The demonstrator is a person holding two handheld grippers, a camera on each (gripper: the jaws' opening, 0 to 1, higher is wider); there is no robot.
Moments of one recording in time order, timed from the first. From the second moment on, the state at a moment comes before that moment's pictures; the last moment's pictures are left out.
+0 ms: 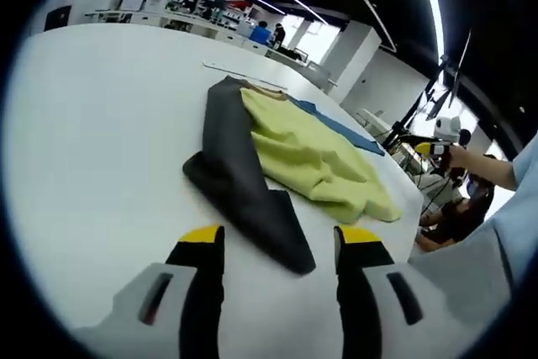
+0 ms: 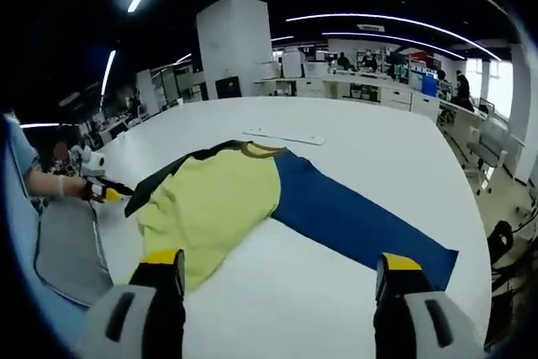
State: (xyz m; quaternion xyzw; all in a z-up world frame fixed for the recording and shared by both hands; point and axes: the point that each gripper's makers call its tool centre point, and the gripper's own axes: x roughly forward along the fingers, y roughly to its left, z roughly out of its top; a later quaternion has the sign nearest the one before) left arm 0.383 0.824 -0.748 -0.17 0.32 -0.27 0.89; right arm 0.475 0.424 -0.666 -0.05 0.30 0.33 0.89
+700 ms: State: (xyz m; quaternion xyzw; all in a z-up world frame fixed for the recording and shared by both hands) left arm 0.395 0.827 -0.753 0.10 0.31 -0.23 0.92; right arm 0.461 0.438 -0.674 -0.04 0.30 0.35 0.89
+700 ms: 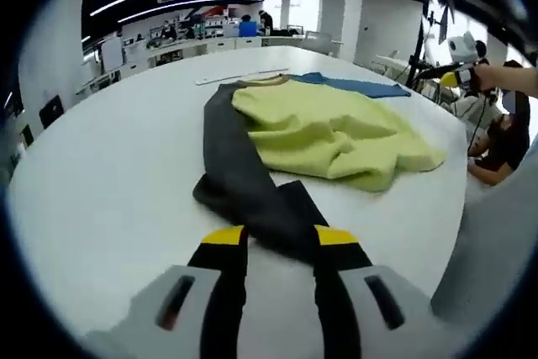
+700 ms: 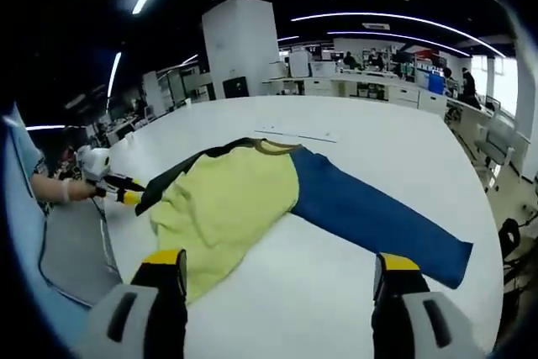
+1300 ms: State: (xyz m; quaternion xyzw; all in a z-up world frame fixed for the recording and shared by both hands) left arm 0.384 0.825 -0.763 0.20 0.33 -0.24 0.89; right arm 0.458 0.446 -0.677 -0.03 0.30 0.35 0.88
